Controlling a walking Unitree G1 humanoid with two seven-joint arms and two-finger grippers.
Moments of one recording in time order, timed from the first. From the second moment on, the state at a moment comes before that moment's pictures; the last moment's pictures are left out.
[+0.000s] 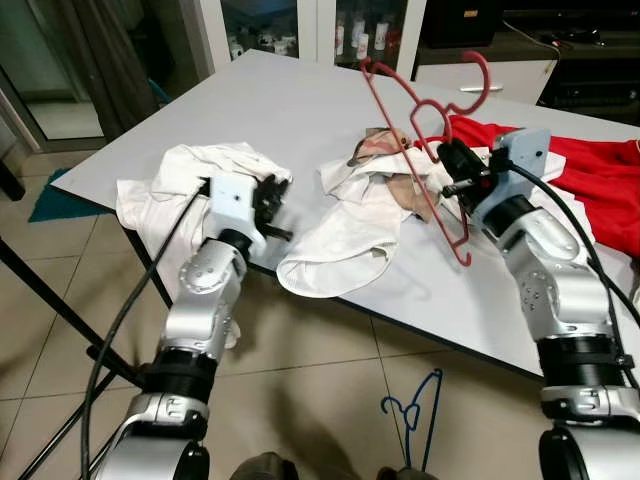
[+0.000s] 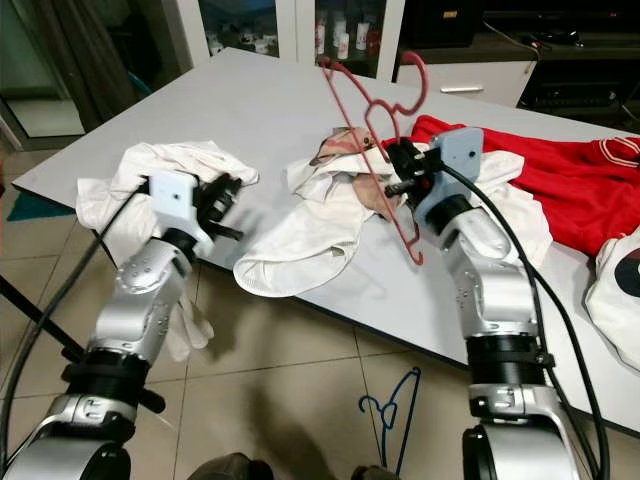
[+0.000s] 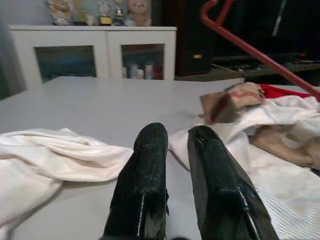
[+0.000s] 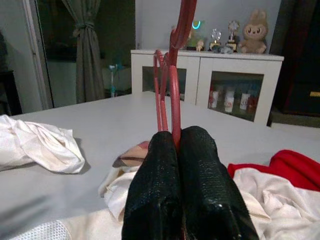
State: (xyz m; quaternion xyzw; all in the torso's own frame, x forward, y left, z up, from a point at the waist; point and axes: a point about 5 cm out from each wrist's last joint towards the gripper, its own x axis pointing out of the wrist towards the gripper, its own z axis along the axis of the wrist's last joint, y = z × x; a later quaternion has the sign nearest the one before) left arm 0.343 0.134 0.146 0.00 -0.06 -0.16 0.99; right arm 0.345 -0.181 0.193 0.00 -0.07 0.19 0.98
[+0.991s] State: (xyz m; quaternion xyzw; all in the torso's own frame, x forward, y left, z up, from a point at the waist) left arm 0.311 0.153 0.139 0.05 -0.05 -0.08 0.99; right arm 0.306 -0.162 0.154 -0.01 -0.04 0.21 0.98
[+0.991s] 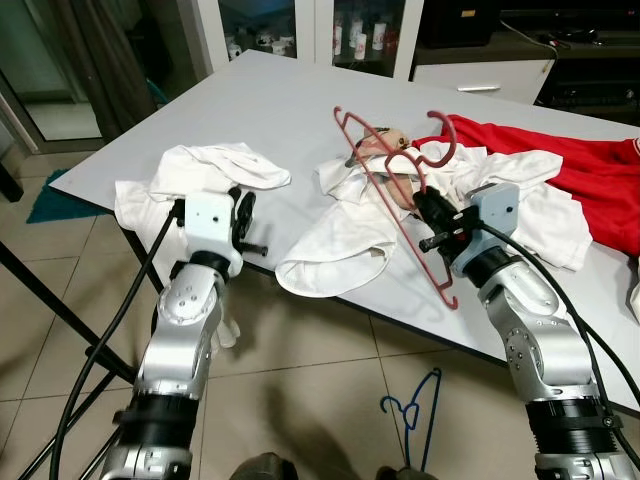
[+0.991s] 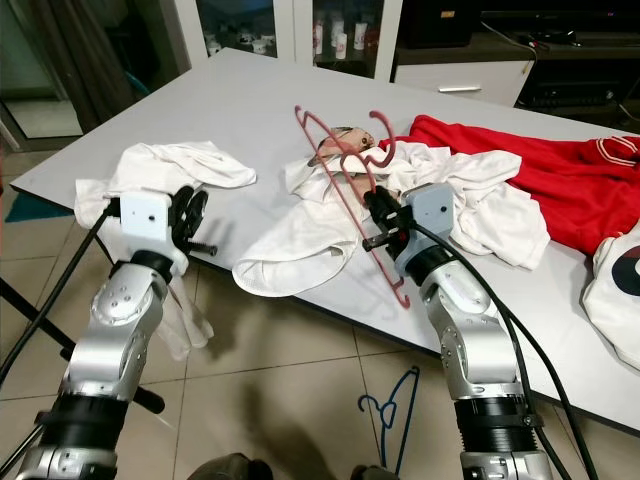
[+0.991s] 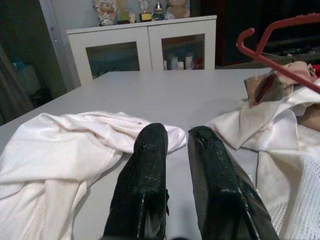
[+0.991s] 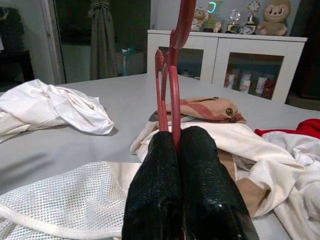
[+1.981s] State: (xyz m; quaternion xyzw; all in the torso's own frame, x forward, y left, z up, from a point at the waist) left arm 0.300 0.137 0.147 0.08 -0.05 -0.11 0.99; right arm 0.307 -0.165 0.150 0.00 -0.06 0.17 0.98
